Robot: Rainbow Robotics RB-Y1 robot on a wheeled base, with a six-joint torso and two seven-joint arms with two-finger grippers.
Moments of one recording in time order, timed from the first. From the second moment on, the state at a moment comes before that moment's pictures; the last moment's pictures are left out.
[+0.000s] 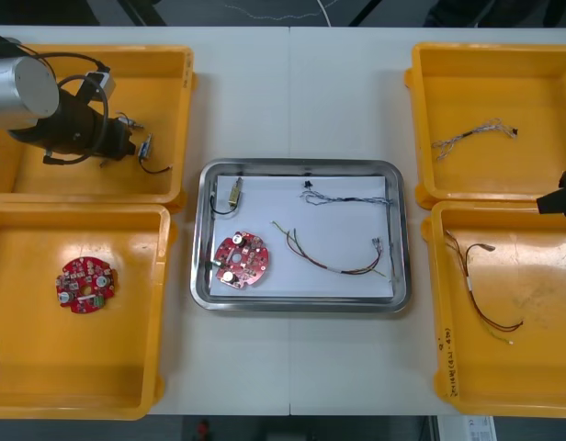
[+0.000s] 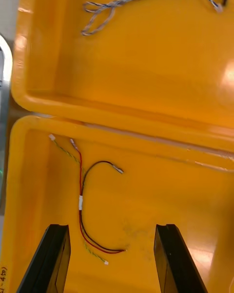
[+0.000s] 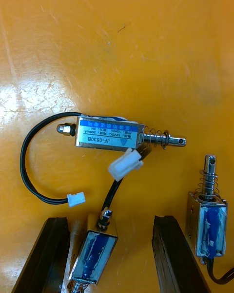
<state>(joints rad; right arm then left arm) -0.31 -0.69 -0.39 -2.11 -0.86 1.92 1.51 -0.81 0.62 -0.08 -1.03 0.73 1.17 -1.73</state>
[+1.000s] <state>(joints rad) -0.15 -0.69 -0.45 -2.19 -0.80 1.92 1.48 -0.80 0.65 -0.08 -1.05 0.73 1.25 -1.80</state>
